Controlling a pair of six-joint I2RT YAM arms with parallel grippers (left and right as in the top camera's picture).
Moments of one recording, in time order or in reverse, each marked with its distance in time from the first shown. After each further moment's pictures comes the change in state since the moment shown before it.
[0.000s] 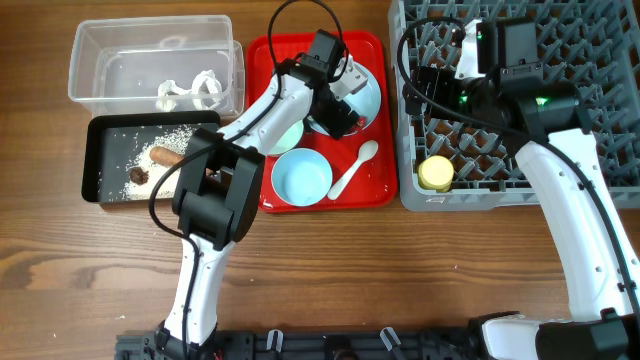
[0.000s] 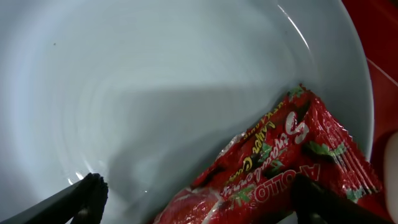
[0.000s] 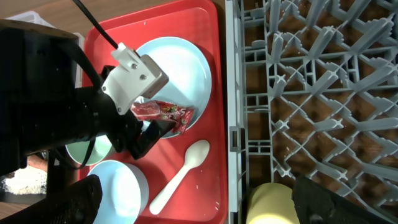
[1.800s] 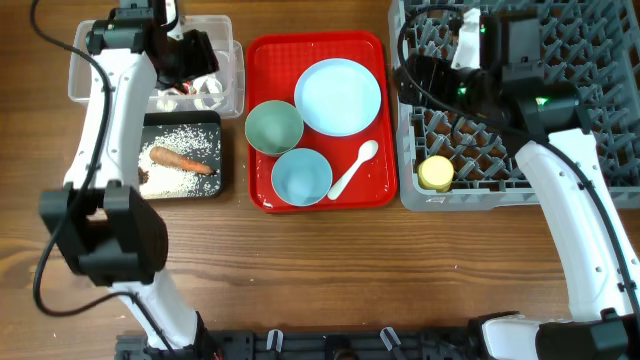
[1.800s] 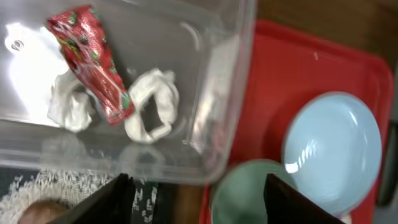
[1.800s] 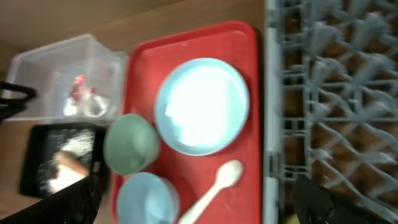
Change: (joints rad) left arm 0.481 -0.364 0.013 -0.293 0.031 -0.628; right arm 0.000 0.000 0.000 0.112 -0.123 0.024
